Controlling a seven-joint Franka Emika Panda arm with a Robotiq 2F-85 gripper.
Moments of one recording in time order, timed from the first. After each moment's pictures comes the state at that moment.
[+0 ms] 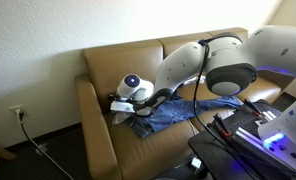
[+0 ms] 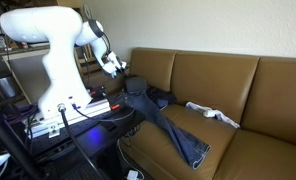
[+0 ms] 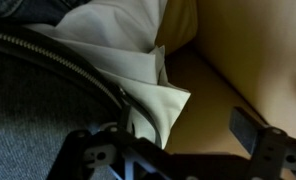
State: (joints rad) arm 0.85 1.47 -0.30 -1.10 -0.25 3.05 1.52
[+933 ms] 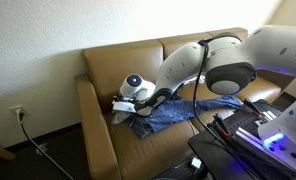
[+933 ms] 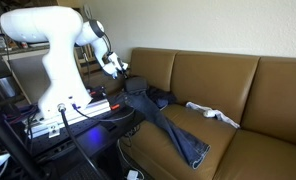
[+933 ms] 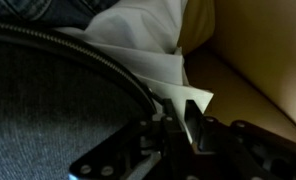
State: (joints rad) arm 0.84 1.48 -0.29 -1.13 -0.19 3.04 1.48
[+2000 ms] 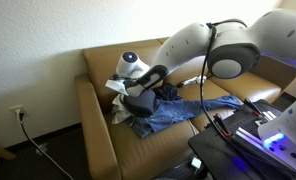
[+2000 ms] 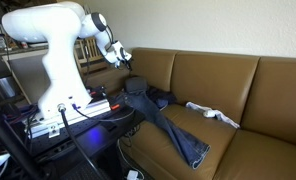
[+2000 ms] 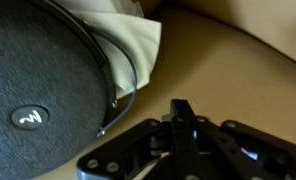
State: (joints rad) arm 0.75 1.35 -0.24 -1.09 -0.07 2.91 1.49
